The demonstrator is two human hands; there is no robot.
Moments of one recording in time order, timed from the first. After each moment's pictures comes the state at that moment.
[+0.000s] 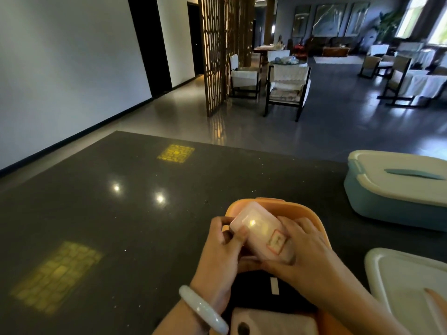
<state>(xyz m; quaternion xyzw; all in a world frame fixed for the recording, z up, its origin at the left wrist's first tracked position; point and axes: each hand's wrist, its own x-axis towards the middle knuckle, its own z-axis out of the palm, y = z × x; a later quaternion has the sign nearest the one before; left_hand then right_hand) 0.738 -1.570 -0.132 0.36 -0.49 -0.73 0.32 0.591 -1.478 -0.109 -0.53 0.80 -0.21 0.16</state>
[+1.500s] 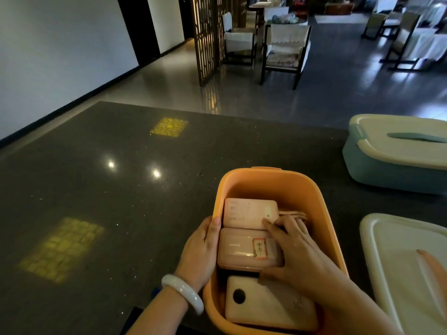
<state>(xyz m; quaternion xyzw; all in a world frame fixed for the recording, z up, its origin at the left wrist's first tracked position) 0.765 -1.580 -0.186 0.45 -0.69 -0.52 0.22 0.581 -1.465 -0.189 -0.59 0.78 -0.09 0.20</state>
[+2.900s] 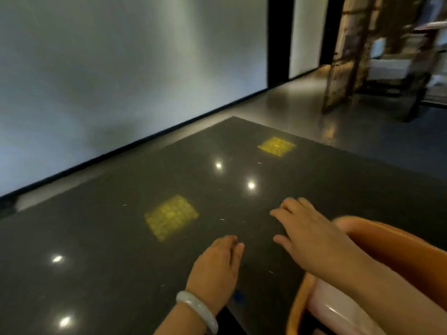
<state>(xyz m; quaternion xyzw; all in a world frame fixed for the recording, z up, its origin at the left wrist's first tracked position) 0.880 -1.580 -0.163 0.64 -0.71 -0.19 0.22 0.684 -1.599 -0.090 -0.84 0.54 -0.08 0.03</state>
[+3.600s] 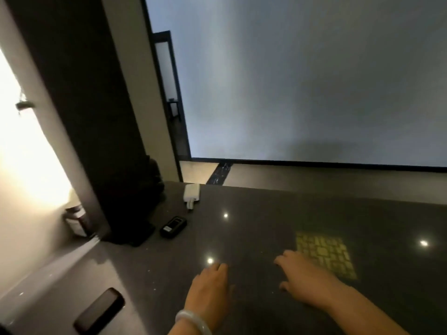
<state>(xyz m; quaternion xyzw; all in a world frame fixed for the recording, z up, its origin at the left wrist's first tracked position) 1.308 -1.392 -0.162 0.92 -0.37 -0.04 0.14 1.208 -1.584 -0.130 -0.98 0.15 0.08 0.10</state>
